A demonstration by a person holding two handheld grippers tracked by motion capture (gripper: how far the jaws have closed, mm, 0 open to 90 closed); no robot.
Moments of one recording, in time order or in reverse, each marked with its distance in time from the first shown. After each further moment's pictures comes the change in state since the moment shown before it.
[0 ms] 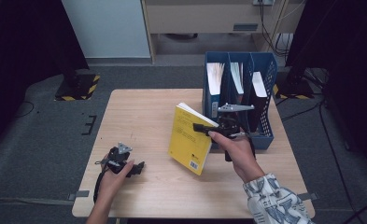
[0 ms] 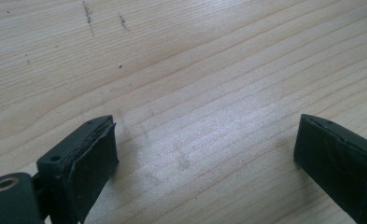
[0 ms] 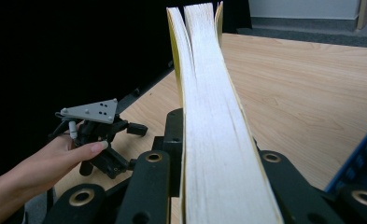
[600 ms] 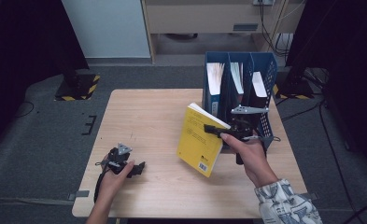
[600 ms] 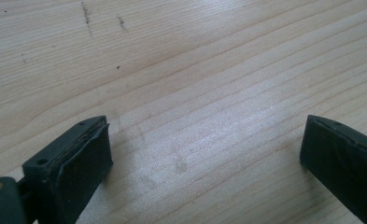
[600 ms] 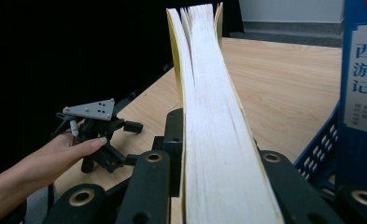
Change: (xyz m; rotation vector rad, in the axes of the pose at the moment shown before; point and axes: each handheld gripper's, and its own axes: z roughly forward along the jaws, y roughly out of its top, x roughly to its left) left arm -0.001 -0.003 0.002 -0.024 -0.003 -0.012; right arm -0.007 -0.006 -0.033 -0.022 -0.023 0.009
